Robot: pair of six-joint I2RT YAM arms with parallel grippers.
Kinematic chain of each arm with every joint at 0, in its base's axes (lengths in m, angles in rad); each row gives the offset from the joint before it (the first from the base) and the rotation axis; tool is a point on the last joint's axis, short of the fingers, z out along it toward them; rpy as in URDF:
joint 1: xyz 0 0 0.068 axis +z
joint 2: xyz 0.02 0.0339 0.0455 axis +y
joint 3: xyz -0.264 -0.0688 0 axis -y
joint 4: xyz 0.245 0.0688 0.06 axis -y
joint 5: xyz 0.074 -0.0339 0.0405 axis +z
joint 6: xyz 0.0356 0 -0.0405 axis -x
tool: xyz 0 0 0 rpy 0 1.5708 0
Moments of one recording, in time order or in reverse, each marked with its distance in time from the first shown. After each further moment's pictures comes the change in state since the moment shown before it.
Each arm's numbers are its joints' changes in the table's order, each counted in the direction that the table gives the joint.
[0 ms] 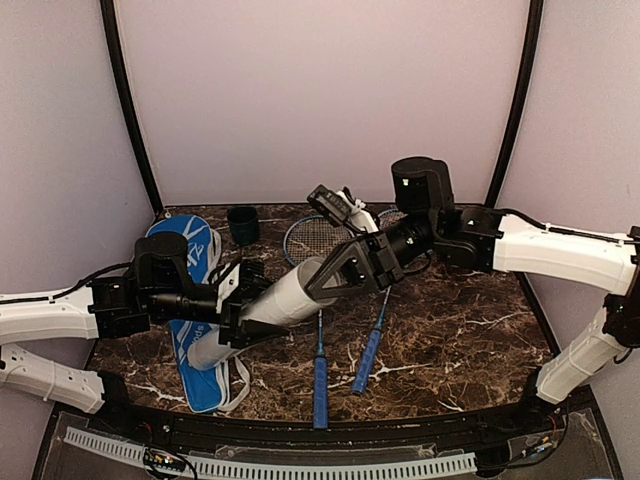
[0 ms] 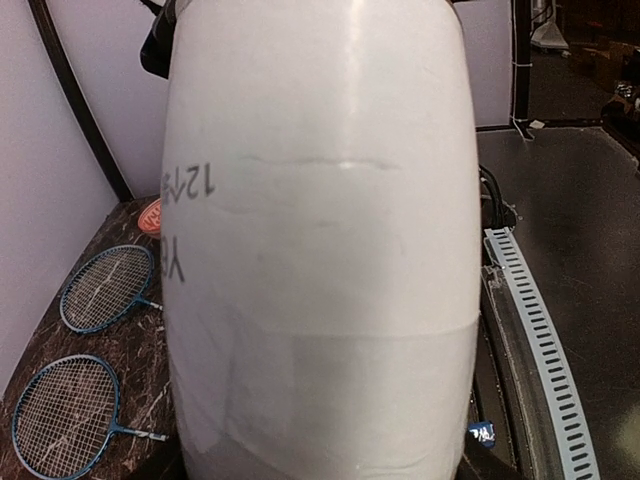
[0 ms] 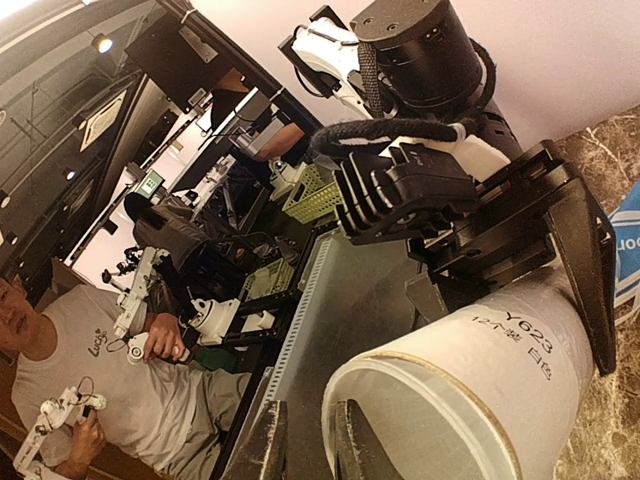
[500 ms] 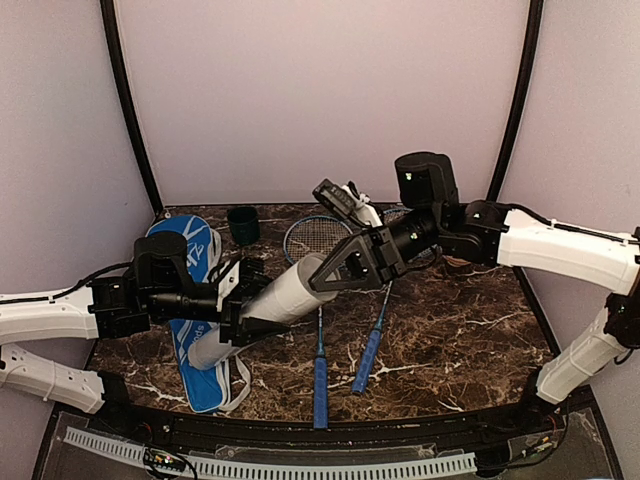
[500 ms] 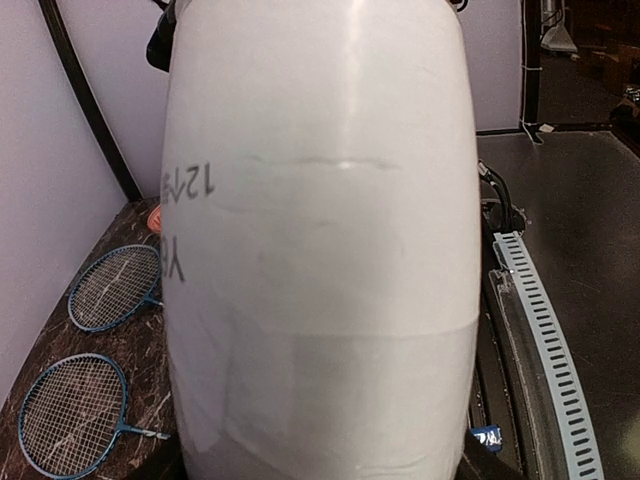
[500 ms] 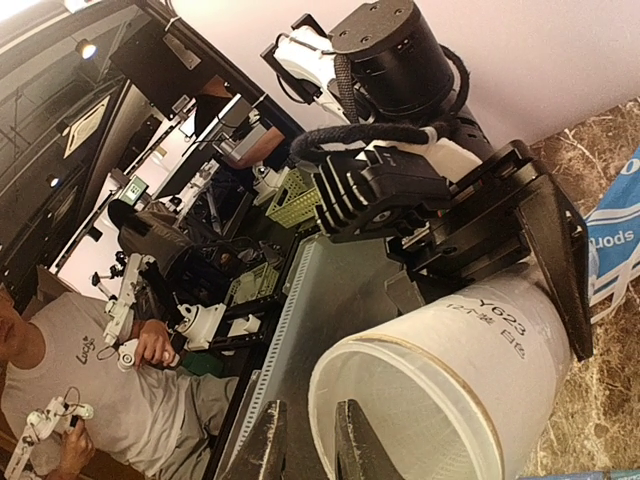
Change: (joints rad) left arm 0.000 0.000 0.000 0.014 0.022 0.004; right arm -0.025 -0.008 0.032 -0.080 -0.027 0.047
